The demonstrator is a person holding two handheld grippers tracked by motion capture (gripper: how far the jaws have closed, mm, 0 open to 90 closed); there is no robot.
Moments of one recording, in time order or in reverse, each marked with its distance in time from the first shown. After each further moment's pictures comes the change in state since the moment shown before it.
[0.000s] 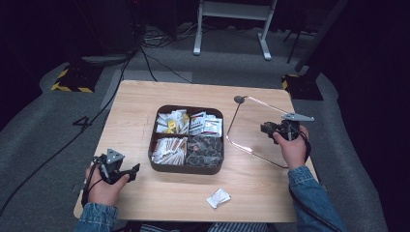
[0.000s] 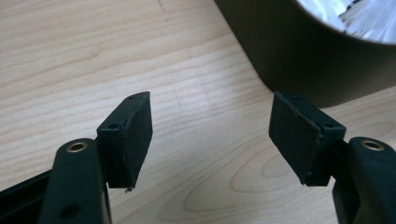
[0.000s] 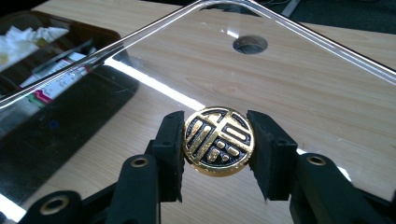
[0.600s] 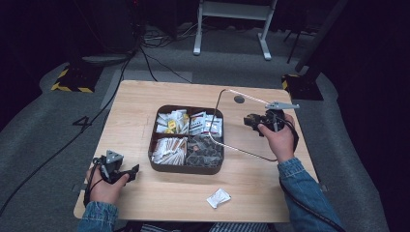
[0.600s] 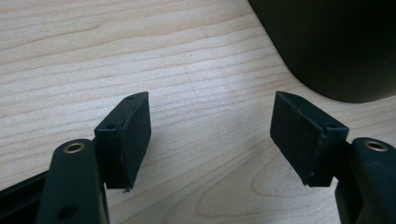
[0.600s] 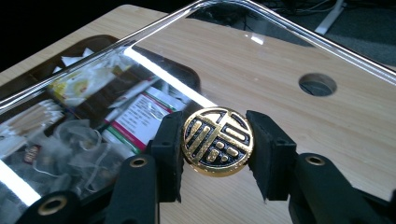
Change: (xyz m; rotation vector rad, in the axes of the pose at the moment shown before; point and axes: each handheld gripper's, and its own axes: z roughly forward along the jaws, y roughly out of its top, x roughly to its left) left arm 0.010 -0.009 0.016 0.012 -0.005 -0.060; right arm 0.058 0.050 0.009 0.013 0.113 -0.065
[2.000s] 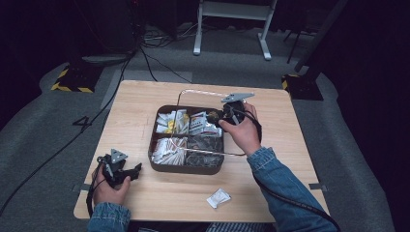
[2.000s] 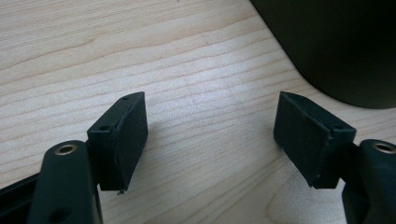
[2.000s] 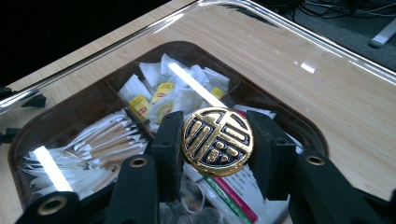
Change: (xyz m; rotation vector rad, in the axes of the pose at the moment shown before) left arm -0.003 0.001 0.013 -0.027 0.033 0.061; right arm 0.100 0.053 0.057 0.090 0.113 -0.140
